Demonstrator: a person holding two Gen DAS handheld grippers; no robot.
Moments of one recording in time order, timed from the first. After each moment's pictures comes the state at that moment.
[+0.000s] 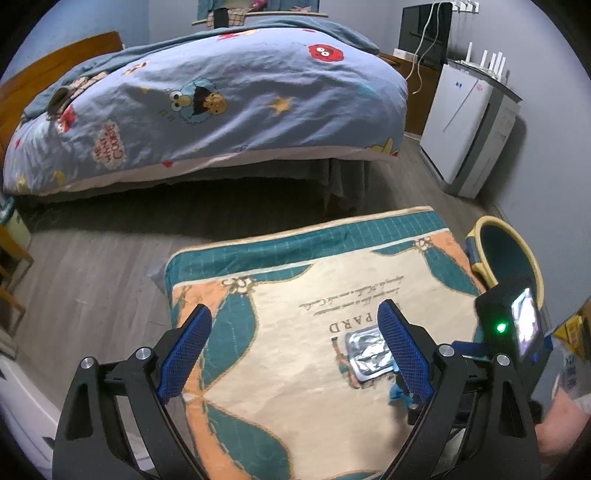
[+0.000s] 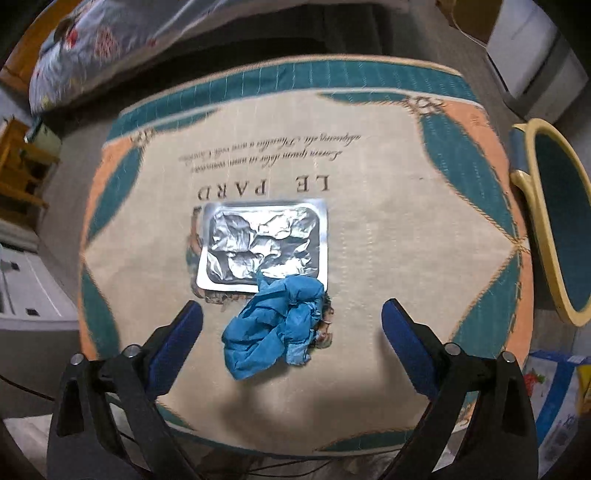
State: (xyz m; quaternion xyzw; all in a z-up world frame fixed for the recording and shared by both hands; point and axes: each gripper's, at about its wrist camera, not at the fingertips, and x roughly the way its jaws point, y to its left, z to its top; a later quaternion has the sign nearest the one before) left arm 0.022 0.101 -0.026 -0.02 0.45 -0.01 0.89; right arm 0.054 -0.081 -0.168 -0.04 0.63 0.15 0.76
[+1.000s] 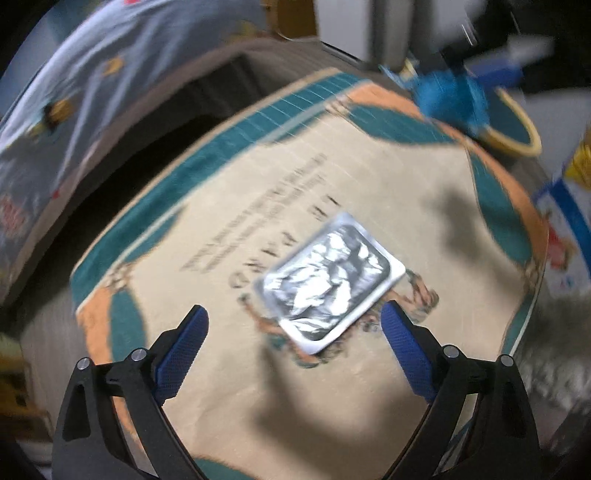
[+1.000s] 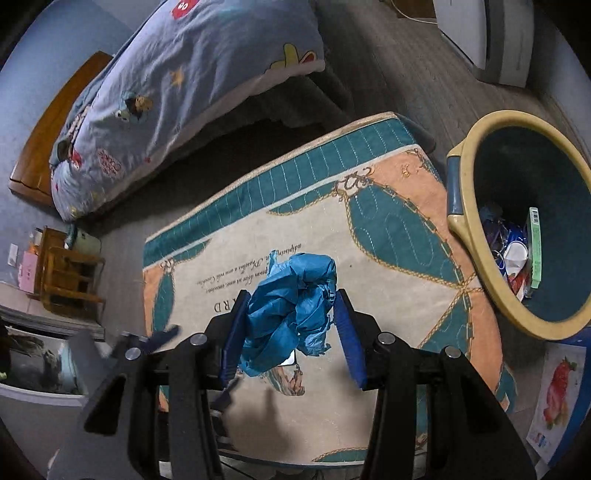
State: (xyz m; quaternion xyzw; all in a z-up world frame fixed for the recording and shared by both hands) left arm 0.038 -0.013 -0.156 0.18 0.53 -0.16 0.81; right arm 0.114 -0.188 -0.094 0.16 0.58 0.15 0.78
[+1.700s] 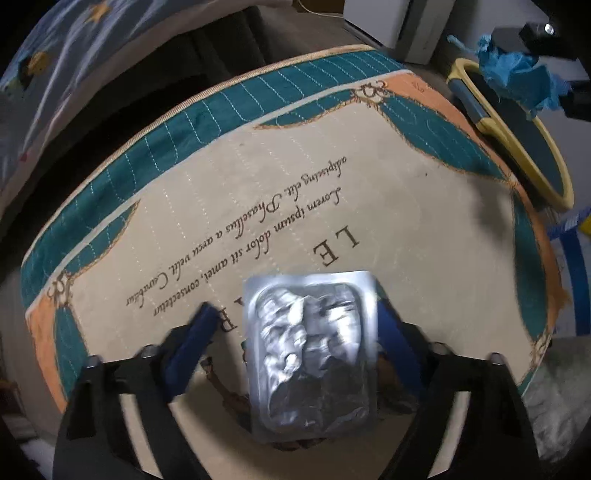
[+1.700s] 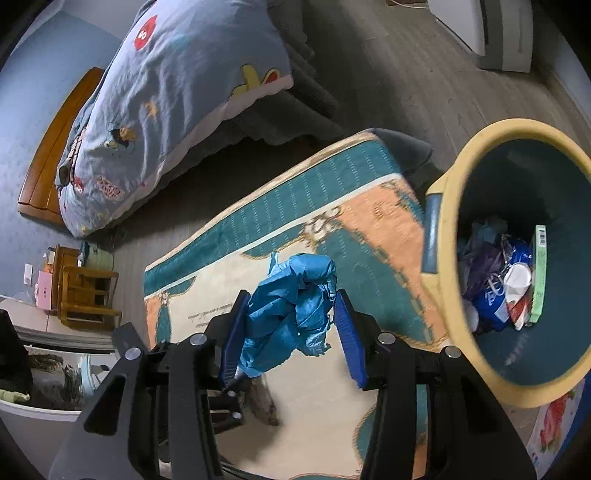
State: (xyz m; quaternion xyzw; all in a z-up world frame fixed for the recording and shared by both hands) left arm 0.108 -0.023 -0.191 0.09 0.59 -0.14 0.79; right arm 0.172 -0.239 -0.113 0.20 0.59 0.16 0.76
